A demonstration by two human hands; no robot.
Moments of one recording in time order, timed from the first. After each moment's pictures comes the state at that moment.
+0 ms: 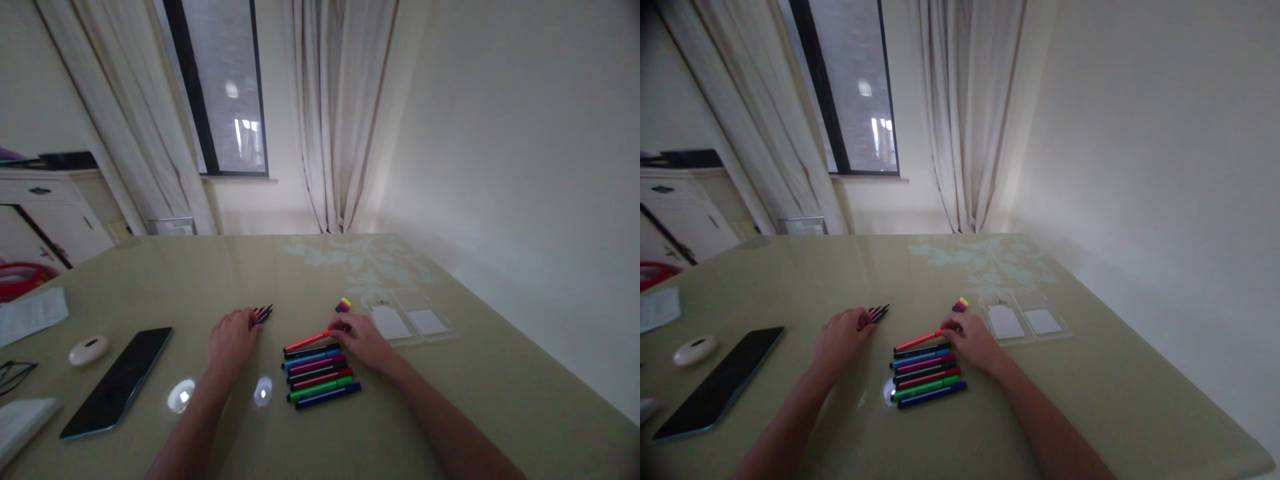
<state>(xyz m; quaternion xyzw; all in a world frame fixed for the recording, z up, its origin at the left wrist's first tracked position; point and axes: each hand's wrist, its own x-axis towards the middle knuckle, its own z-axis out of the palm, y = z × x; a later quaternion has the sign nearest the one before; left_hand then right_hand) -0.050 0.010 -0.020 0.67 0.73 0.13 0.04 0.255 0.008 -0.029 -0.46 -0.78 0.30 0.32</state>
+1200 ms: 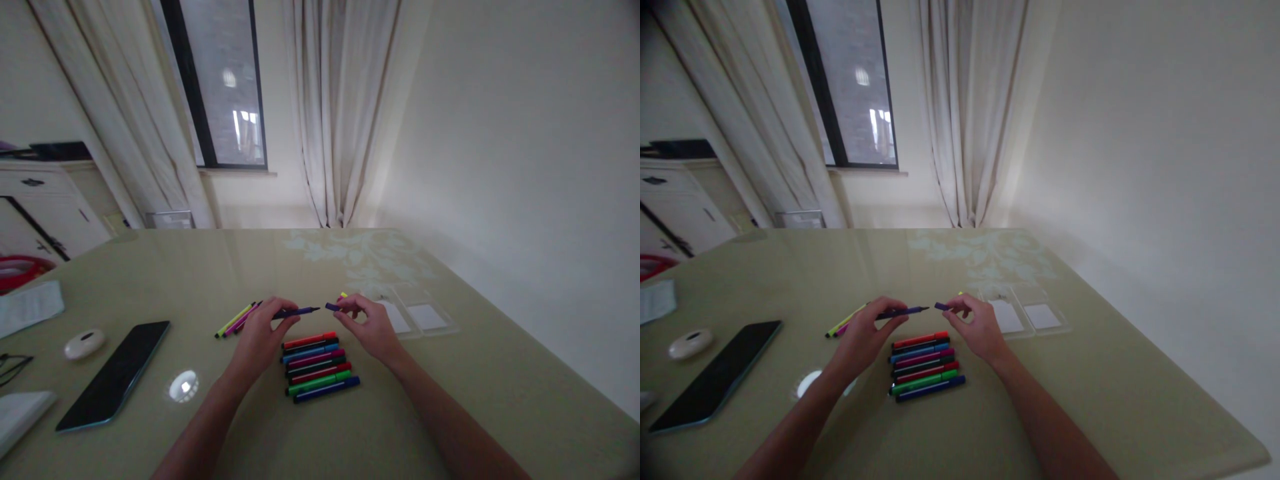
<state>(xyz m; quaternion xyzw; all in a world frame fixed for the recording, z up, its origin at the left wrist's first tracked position) 0.000 -0.004 -0.010 0.74 0.49 0.43 0.19 0.257 0.003 -0.014 -0.46 -0.72 0.22 0.47</state>
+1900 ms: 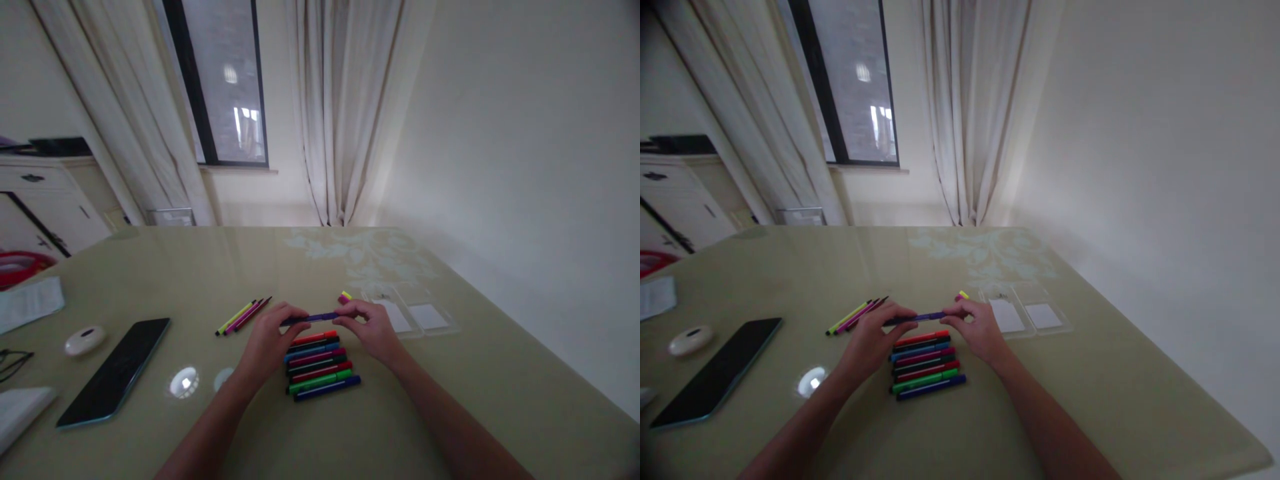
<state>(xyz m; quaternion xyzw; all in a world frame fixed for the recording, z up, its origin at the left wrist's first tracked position) 0.011 -0.009 -0.016 0.75 0.46 0.42 0.21 0.256 0.004 -0.021 -0.43 -0.70 0.29 0.49</state>
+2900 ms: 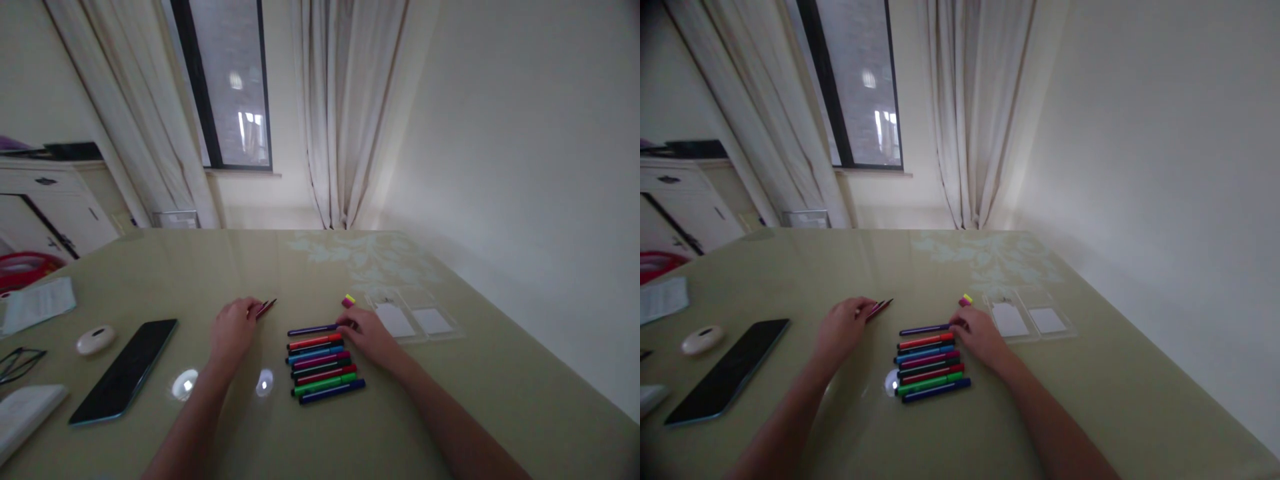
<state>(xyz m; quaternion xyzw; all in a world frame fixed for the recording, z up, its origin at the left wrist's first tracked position) -0.056 0.018 -0.020 0.65 0.72 0.25 0.08 0.262 0.014 -0.034 -0.48 -0.80 0.23 0.29</state>
